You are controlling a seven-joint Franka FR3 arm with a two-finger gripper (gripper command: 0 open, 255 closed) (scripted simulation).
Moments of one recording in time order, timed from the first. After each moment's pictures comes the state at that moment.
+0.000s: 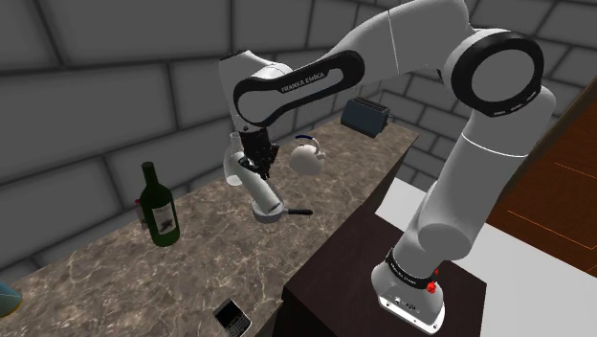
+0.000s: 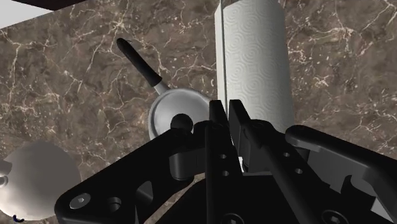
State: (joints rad) arm 0.10 0.07 0.25 -2.05 -0.11 1.85 0.57
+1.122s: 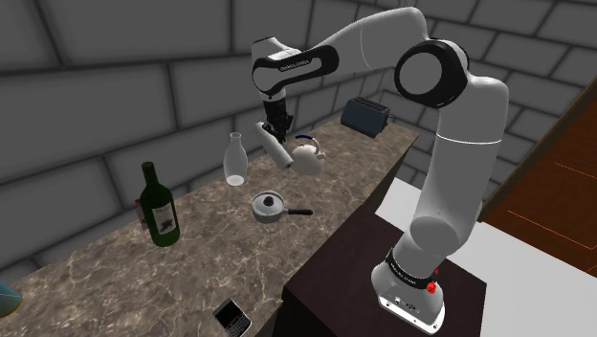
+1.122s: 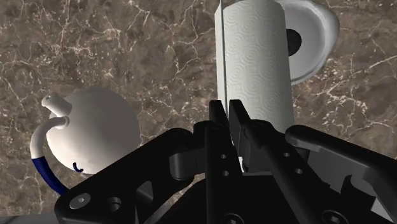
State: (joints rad) arm -0.09 0.30 0.09 -1.73 -0.21 1.81 0.24
